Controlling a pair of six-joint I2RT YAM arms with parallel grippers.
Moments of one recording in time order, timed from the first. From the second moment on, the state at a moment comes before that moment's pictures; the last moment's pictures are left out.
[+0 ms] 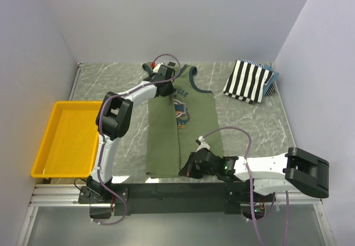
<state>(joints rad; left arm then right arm) -0.50 2.24 1.75 -0.31 -0.18 -0.78 1.20 1.21 0.32 0.15 0.06 1.30</state>
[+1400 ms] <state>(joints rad) -0.70 1.89 1.35 -0.26 0.01 -0.78 0.12 1.50 0.96 -0.25 -0.03 0.70</state>
